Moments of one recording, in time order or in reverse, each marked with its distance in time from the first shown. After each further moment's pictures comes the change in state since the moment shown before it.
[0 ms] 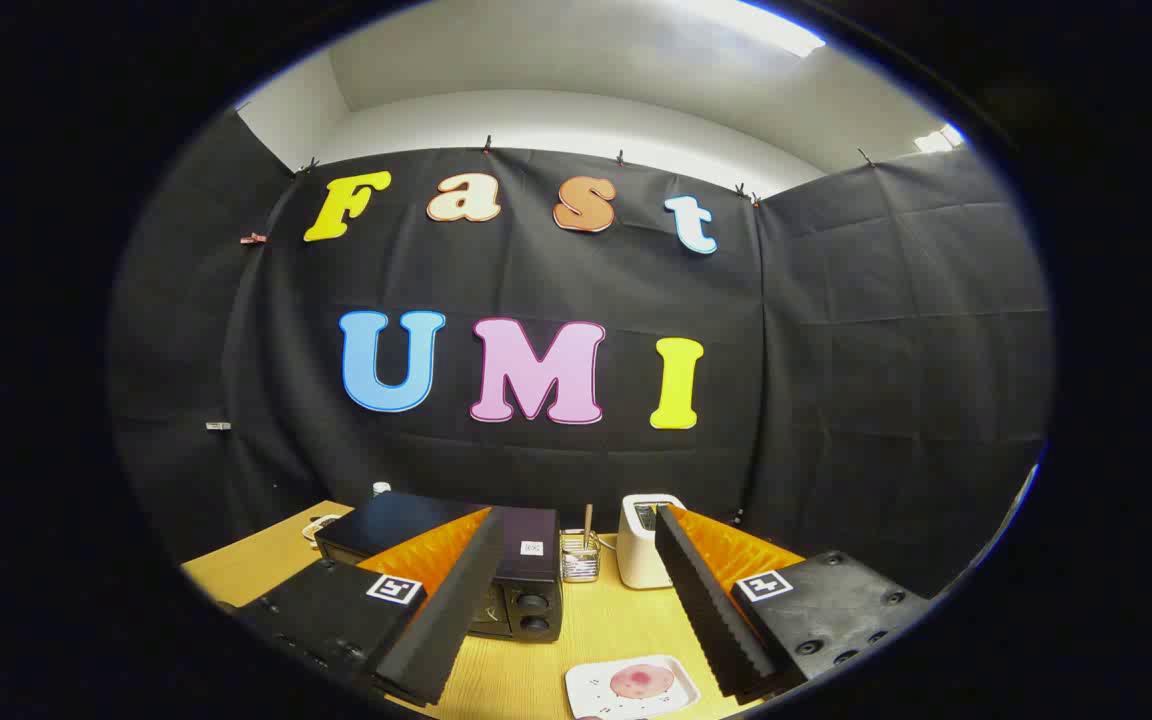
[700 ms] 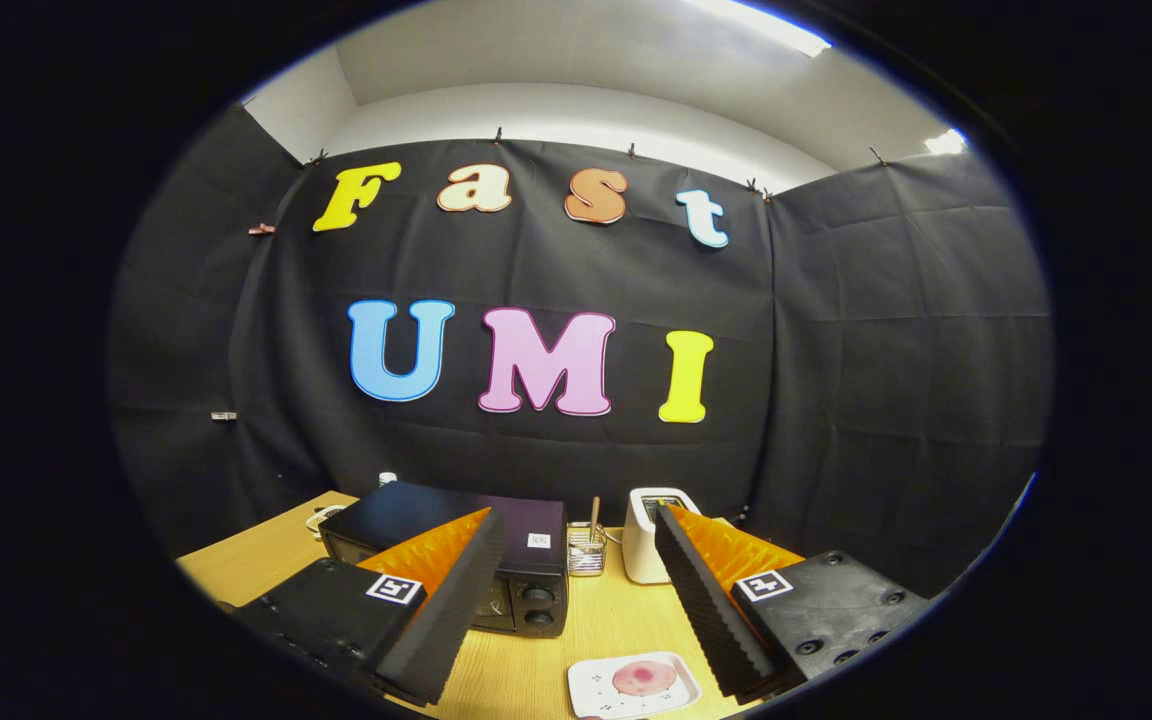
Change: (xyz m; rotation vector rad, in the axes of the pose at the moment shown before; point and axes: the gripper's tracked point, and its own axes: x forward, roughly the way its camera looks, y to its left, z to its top) arm 0.004 0.011 -0.009 -0.013 0.024 0.027
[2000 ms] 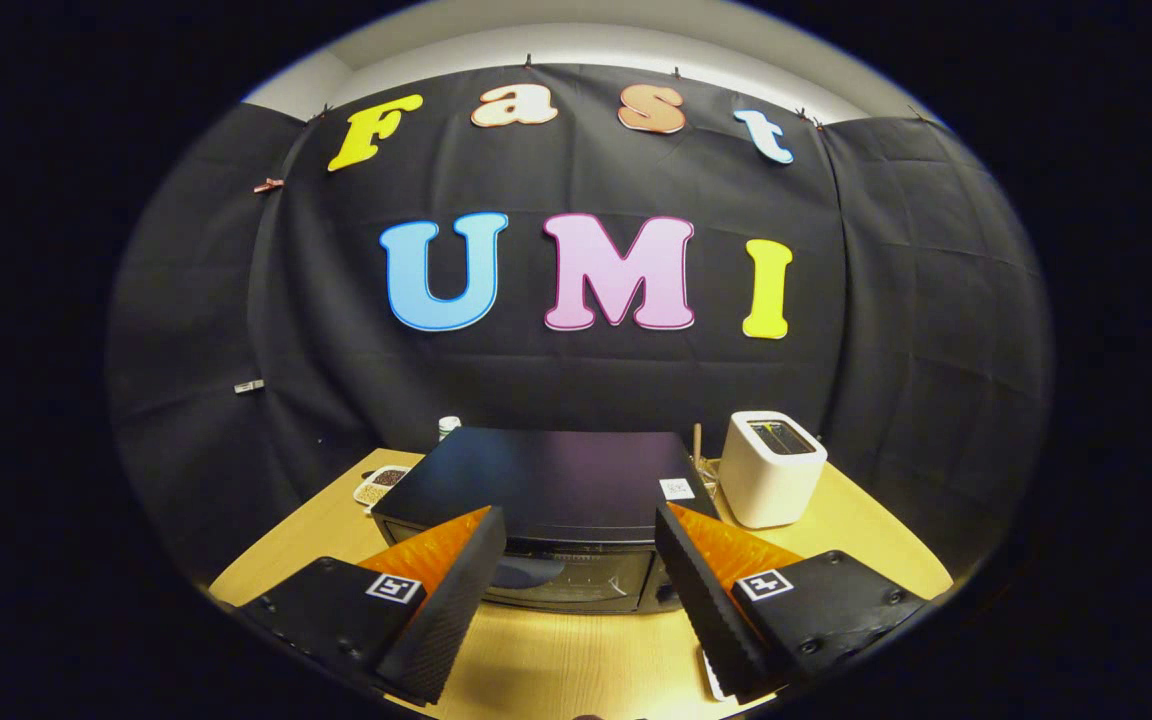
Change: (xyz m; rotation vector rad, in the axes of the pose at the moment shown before) arm 0.079 0.143 -0.091 0.053 0.266 0.092
